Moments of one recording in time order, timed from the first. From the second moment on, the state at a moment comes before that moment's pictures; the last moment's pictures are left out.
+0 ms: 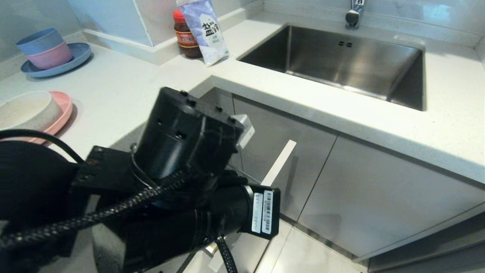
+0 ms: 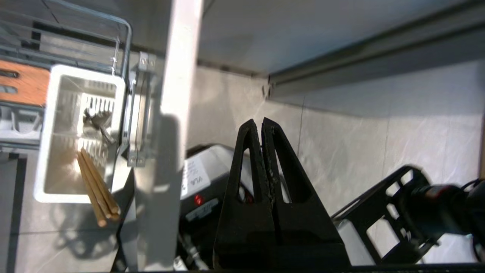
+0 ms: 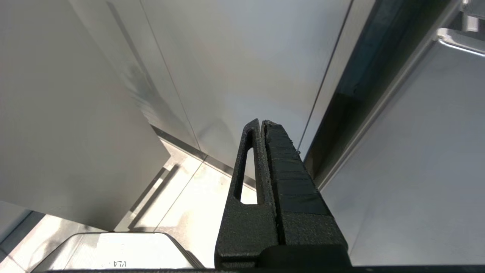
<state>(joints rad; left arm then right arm) -1.12 1.58 -1.16 0.15 0.37 -0.48 0.00 0.00 0.00 0.00 0.00 0.02</state>
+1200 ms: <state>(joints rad) -1.09 1.74 -1.16 0.27 0.56 -0.46 0.00 0.00 0.00 0.00 0.00 0.02</state>
